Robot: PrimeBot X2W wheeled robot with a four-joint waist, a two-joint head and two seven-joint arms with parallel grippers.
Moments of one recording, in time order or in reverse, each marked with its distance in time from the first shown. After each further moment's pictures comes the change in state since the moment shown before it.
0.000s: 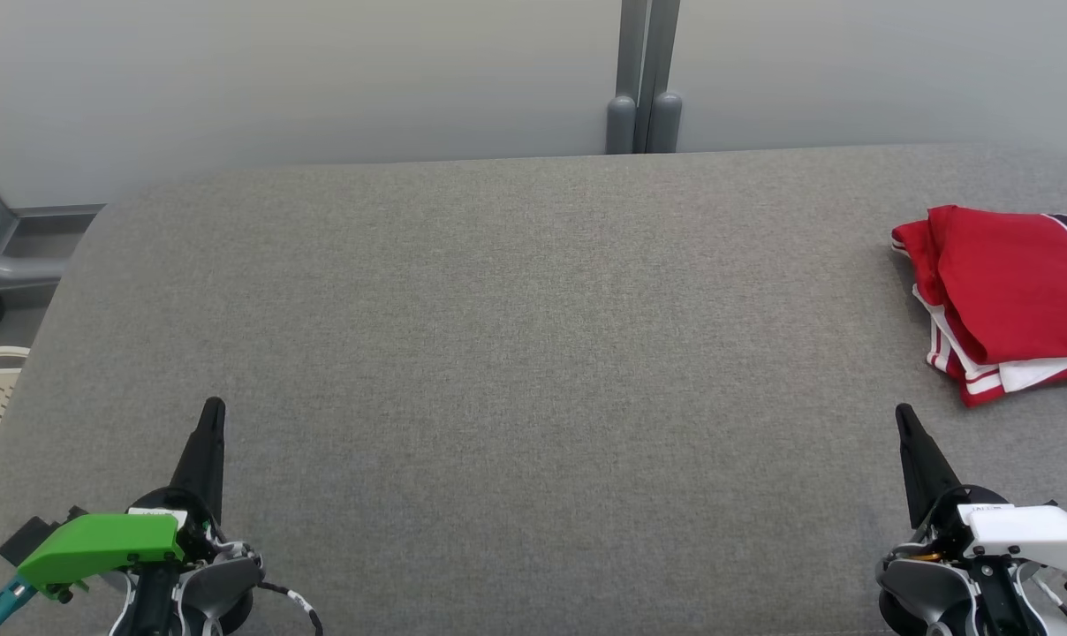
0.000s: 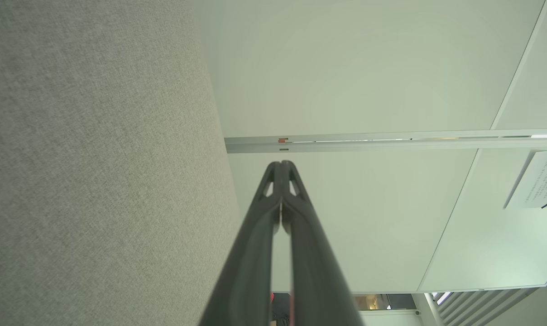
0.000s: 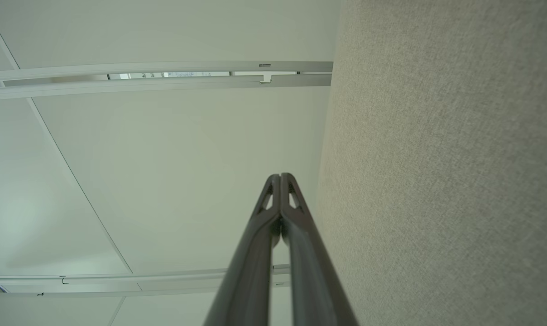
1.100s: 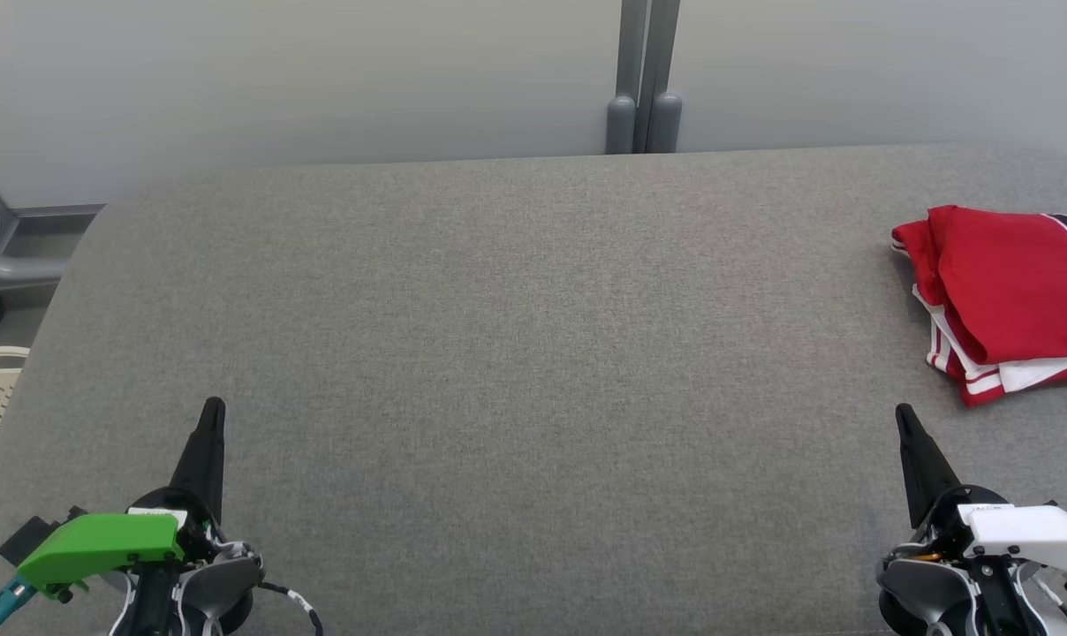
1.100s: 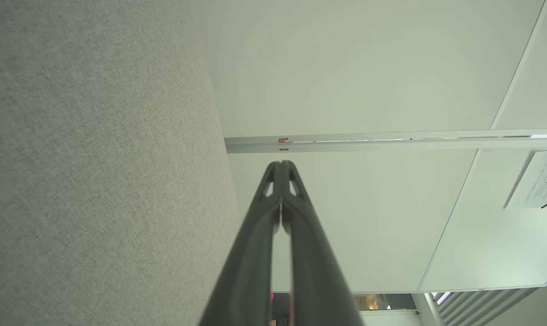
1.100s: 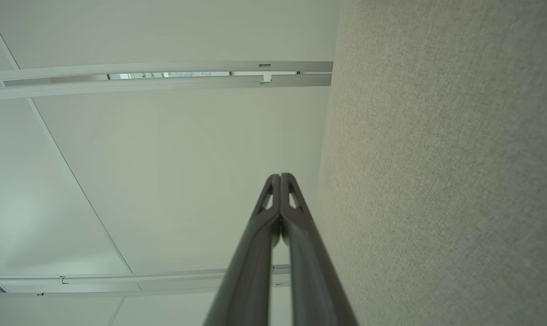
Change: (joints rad) left arm 0.000 0.000 0.000 0.000 0.000 0.000 0.000; right arm 0.000 0.000 0.000 0.000 0.000 0.000 0.000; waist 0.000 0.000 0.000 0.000
